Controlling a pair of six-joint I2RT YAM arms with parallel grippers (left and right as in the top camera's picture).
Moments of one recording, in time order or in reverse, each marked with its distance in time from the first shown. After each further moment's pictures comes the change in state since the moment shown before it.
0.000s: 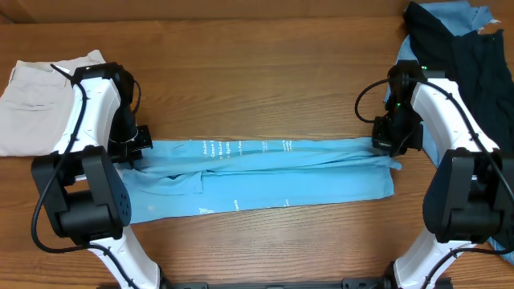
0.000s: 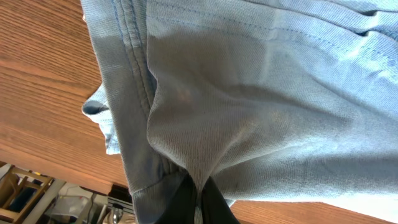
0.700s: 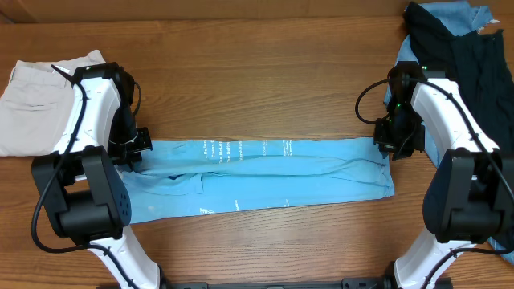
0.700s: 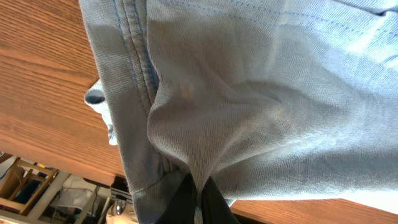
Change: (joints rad) left arm 0.000 0.000 0.000 -0.032 -0.003 0.000; right arm 0.000 0.000 0.000 -0.014 0.031 0.003
